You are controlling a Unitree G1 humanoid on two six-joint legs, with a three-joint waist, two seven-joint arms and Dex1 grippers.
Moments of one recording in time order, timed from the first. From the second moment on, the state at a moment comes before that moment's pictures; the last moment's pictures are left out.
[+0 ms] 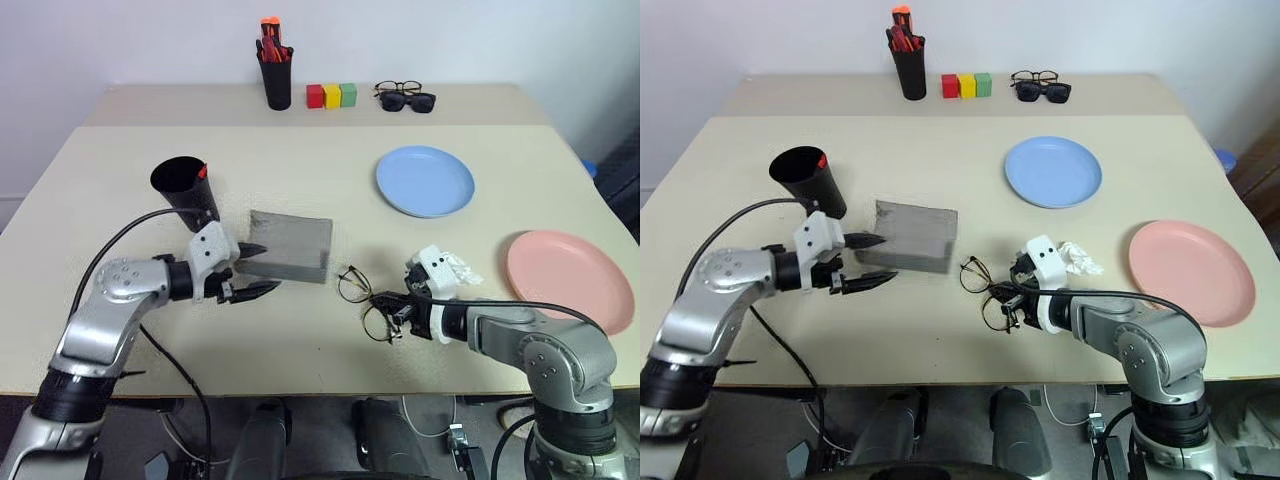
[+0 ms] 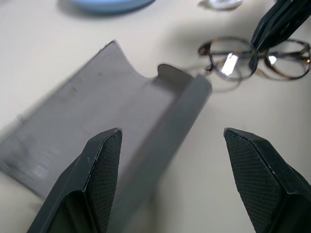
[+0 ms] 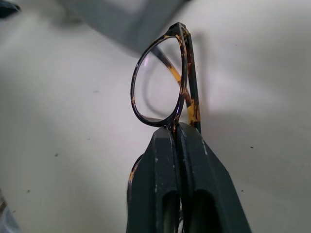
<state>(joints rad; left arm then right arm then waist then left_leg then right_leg) -0.22 0.71 0.02 -0.26 -0.31 0.41 -1.01 -0.24 -0.45 -0.10 -0.59 0.65 1.38 0.42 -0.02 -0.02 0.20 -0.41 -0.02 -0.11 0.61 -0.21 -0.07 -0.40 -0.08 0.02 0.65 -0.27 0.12</state>
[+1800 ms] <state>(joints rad) -0.80 0.47 -0.15 0.15 -0.30 0.57 -0.78 -0.58 -0.53 0.32 -0.35 0.18 0.70 0.83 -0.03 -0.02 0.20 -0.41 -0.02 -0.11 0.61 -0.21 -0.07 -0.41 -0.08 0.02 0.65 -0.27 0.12</state>
